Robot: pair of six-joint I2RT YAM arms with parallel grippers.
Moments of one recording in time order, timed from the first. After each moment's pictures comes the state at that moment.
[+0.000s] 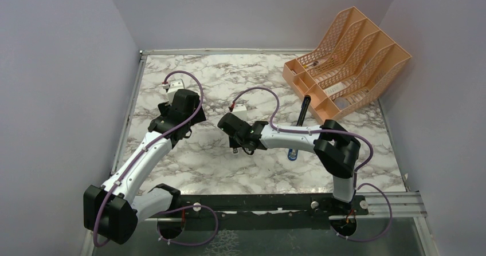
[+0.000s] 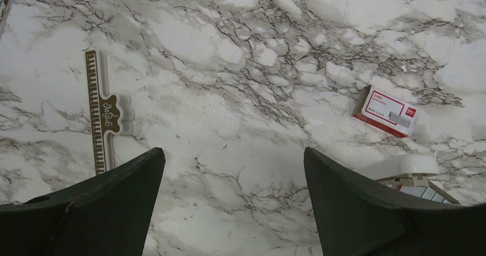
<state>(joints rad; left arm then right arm) -0.38 1.08 0.87 -0.55 -0.46 -0.52 1.09 1.91 1.30 -0.34 0.39 0.76</state>
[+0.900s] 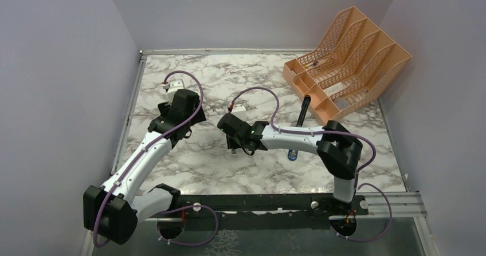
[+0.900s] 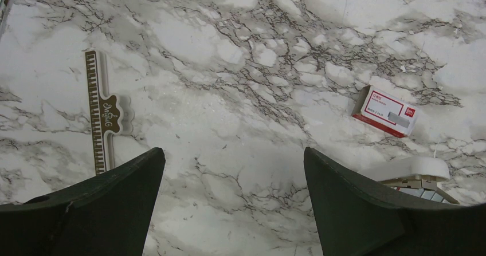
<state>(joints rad) -0.38 1.08 0.87 -0.55 -0.46 -0.52 1.10 1.89 1.31 -0.36 0.37 0.75</state>
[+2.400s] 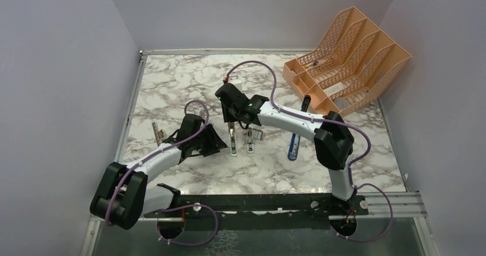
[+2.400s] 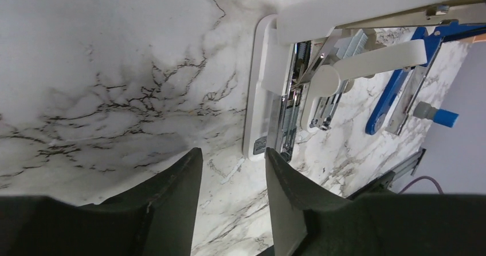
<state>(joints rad) -0.38 1.19 0.44 -0.10 0.31 -0.83 0.97 2.00 1.66 -0.50 0.37 0.55</state>
